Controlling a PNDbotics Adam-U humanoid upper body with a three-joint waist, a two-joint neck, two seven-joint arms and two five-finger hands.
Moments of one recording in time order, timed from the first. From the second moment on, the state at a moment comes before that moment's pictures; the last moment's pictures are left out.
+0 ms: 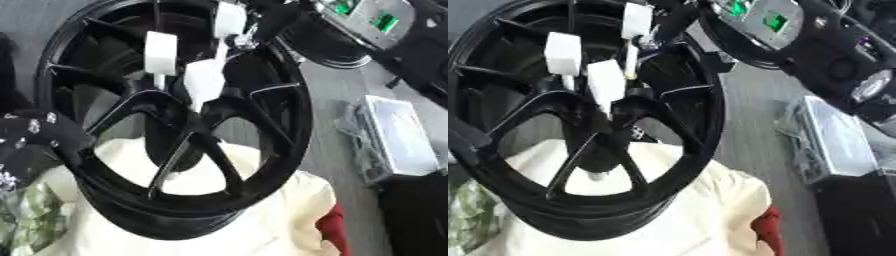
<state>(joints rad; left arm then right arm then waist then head) -0.33 0.68 -0.34 -1.98 0.27 -0.11 -0.51 -1.04 -0.80 0.62 -1.44 0.07 0.41 0.57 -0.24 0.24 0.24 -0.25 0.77</state>
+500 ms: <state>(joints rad) -0.33 0.68 -0.34 -1.98 0.29 -0.11 -0.51 -1.02 -0.83 0.61 -1.44 0.08 0.40 0.54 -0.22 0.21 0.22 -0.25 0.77</state>
